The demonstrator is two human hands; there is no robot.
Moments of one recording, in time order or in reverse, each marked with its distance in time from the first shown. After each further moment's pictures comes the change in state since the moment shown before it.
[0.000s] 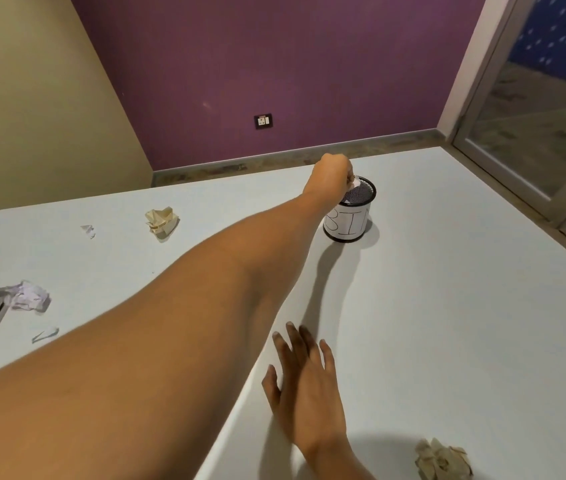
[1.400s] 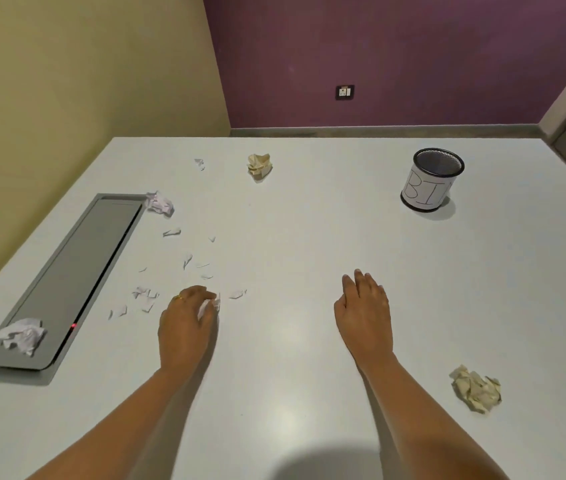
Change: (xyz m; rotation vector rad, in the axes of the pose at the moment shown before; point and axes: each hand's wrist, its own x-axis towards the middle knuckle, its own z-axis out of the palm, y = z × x) left_hand -0.421 -0.171 -0.014 0.028 0.424 -0.697; right_hand -0.012 -0.011 -0.002 -0.010 -0.046 -0.072
